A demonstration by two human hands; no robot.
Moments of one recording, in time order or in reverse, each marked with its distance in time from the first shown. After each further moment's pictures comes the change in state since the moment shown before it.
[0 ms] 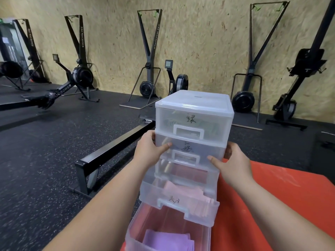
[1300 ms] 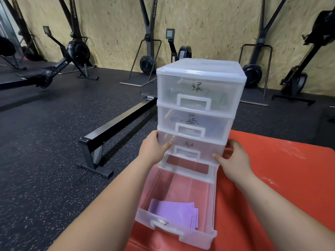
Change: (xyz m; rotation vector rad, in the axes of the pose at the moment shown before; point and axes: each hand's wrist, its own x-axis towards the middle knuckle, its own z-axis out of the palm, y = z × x) left_hand -0.039 -0.077 0.041 0.220 -0.145 -0.139; right_hand -0.041 0.083 0.043 -0.032 -0.079 0.039
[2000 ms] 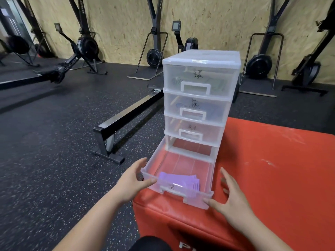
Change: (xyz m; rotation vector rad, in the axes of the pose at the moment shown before) left_hand -0.184 -0.098 -0.052 -0.234 -0.242 -0.055; right_hand -0.193 0.031 -0.021 0.189 -0.413 0.023
